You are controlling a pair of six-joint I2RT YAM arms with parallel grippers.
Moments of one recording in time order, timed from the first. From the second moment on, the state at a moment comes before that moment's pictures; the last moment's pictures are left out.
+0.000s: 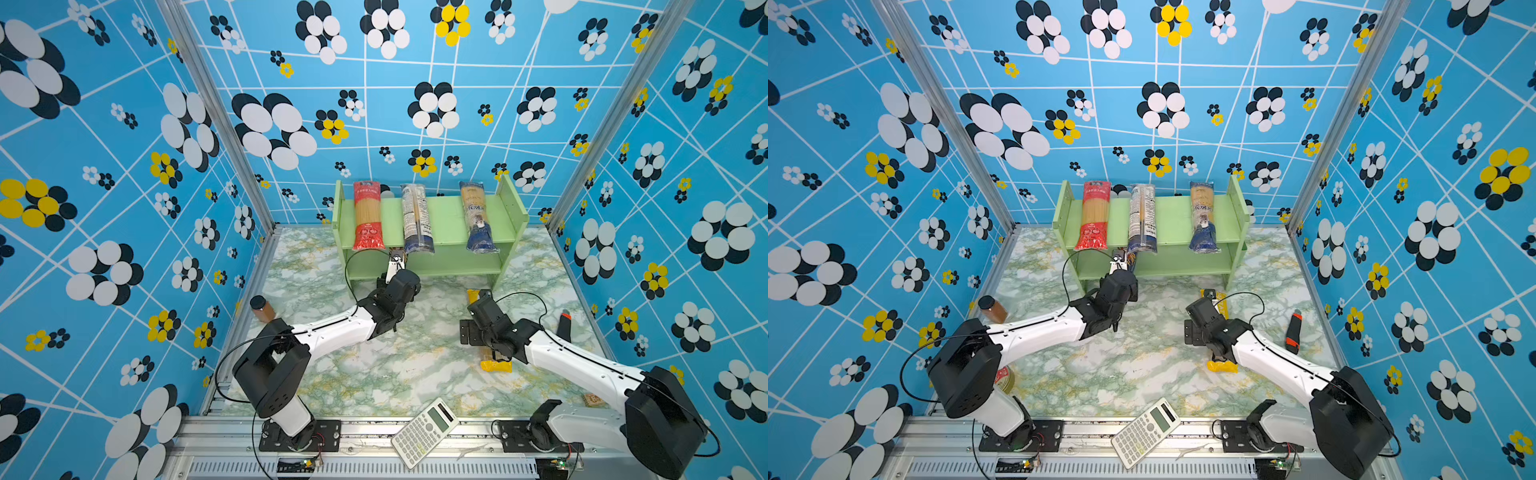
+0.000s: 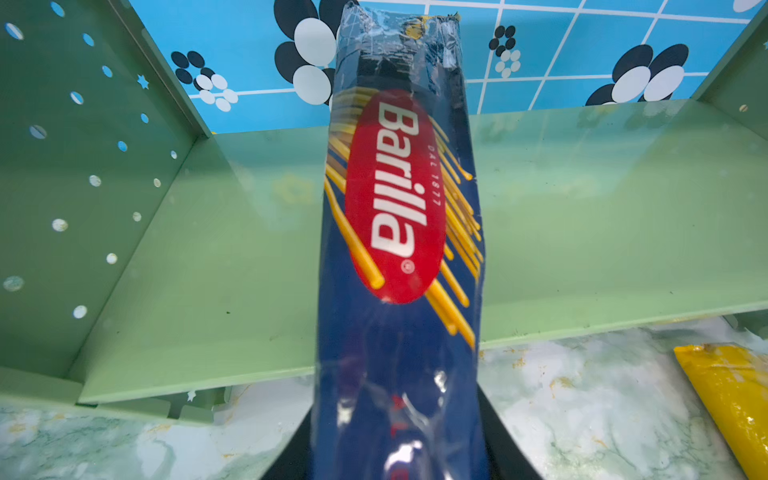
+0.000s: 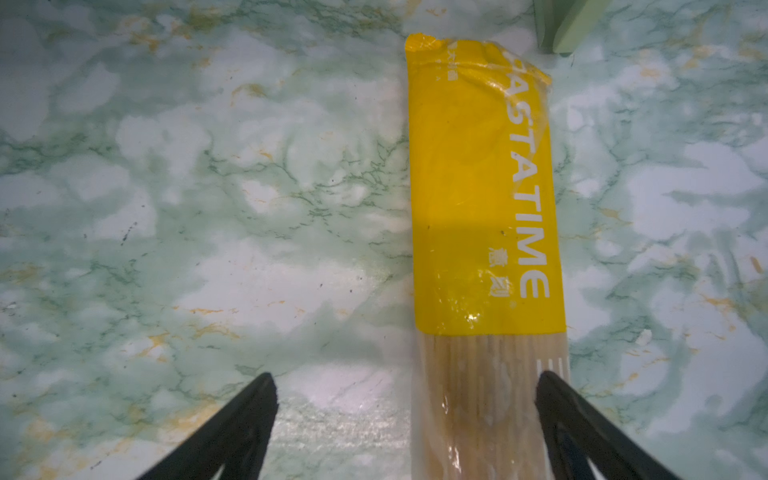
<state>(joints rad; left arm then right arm) -0.79 1.62 1.02 0.10 -0.63 -0.34 0.63 1.24 0.67 -0.50 0.35 0.51</state>
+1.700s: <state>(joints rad) -0.75 1.71 1.03 0.20 -0.70 -0.29 0.63 1.24 0.67 -0.50 0.35 0.50</state>
